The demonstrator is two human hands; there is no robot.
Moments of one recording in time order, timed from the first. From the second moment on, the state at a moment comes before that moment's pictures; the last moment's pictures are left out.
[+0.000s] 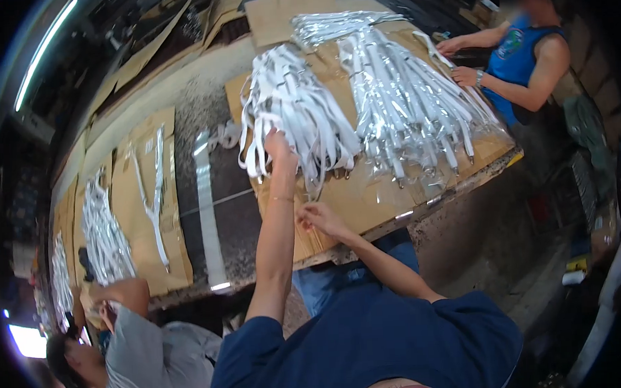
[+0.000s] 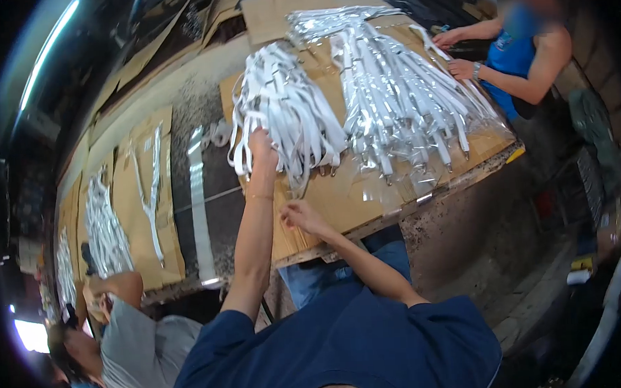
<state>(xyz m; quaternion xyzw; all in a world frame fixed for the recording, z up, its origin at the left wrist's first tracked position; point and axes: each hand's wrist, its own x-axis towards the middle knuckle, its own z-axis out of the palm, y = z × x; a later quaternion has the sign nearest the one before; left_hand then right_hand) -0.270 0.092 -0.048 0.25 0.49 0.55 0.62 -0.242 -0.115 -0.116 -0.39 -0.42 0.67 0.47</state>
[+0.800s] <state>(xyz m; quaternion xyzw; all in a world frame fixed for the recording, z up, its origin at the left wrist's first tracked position) -0.310 0.042 -0.066 0.56 0.65 0.44 0.27 -0.220 -0.123 -0.097 -0.58 -0.60 0.36 0.42</state>
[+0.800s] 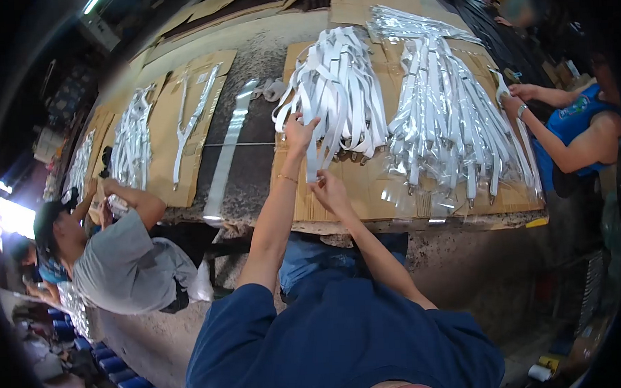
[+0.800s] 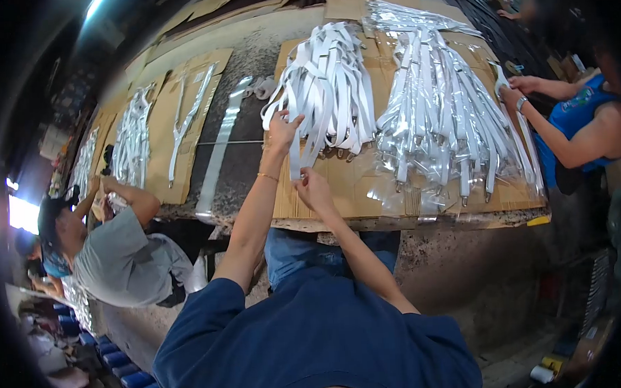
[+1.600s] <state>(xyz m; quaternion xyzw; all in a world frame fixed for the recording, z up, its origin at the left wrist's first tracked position) -0.587 -0.201 -0.219 -0.19 0.47 0.72 0.47 -0.245 -0.118 -0.108 -0.36 -0.44 0.69 0.45</state>
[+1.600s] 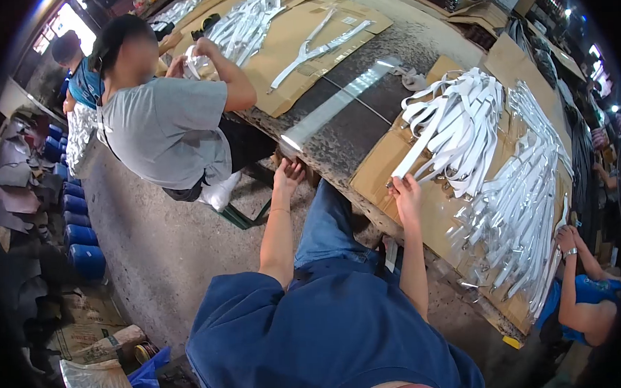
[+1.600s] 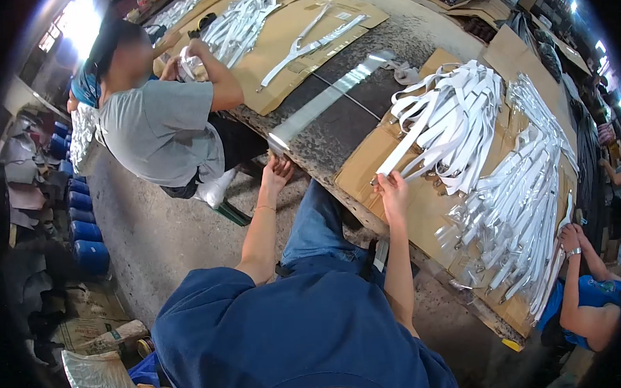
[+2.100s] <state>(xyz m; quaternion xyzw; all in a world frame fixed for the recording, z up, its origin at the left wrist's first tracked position) -0.576 -0.227 -0.205 -0.10 0.56 0.77 0.29 -0.247 -0.121 -0.101 -0.35 -0.40 0.72 0.44</state>
